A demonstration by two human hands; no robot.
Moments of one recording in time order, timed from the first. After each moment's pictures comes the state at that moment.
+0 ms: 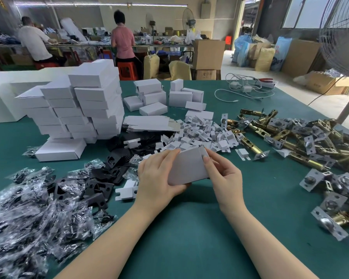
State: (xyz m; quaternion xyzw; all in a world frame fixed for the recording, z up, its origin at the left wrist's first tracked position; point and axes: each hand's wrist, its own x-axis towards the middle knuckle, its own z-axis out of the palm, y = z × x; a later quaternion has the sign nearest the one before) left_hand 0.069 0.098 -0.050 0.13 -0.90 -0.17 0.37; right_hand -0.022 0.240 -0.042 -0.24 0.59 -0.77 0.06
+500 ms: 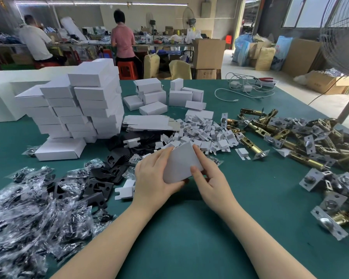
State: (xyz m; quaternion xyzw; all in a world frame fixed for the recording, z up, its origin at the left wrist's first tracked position) left_hand 0.071 0.096 -0.048 0.15 -0.89 -0.21 0.37; right_hand -0.020 0.238 -0.049 -0.40 0.72 -0.56 0.05
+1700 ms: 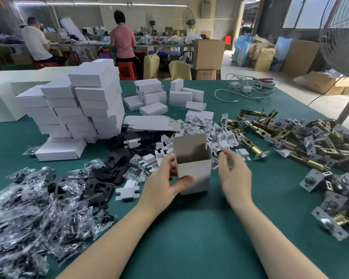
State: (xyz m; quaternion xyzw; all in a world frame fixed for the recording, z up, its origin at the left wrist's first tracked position) left_hand 0.065 0.102 -0.058 0.10 -0.85 -0.44 0.28; right_hand -0.052 0.249 -0.045 -0.16 0.82 -0.55 -0.06
